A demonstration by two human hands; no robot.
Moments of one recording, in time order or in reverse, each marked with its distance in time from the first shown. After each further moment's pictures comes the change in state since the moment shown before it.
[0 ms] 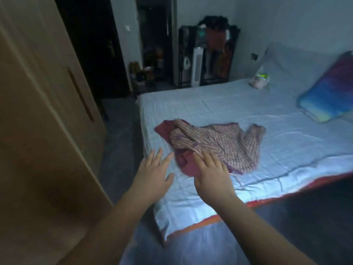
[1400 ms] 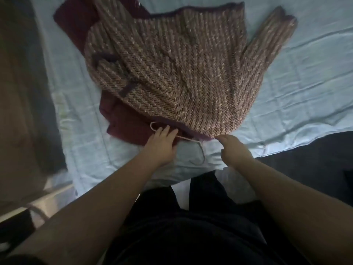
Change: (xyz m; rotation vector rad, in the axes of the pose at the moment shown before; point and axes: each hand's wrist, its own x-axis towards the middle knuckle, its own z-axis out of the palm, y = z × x) left_hand 0.420 0.150 0.391 -0.196 -0.803 -0.060; right_hand 0.229 0.499 0.312 0.128 -0.923 0.232
